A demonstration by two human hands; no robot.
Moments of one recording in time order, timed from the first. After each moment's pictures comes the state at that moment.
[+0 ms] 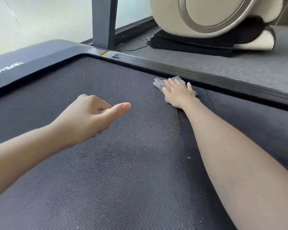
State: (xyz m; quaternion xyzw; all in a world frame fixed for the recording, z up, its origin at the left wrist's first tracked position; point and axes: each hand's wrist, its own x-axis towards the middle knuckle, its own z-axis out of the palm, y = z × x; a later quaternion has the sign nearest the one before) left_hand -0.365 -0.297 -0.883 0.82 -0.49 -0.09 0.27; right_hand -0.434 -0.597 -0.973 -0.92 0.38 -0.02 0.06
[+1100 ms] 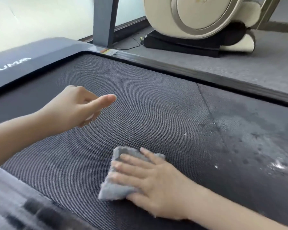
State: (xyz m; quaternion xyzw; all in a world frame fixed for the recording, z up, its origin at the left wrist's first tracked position) left_hand -0.353 -0.229 -0.860 0.80 -0.53 -0.09 0.27; right_hand -0.575 -0.316 -0.990 -0.99 -0.04 -0.06 0.07
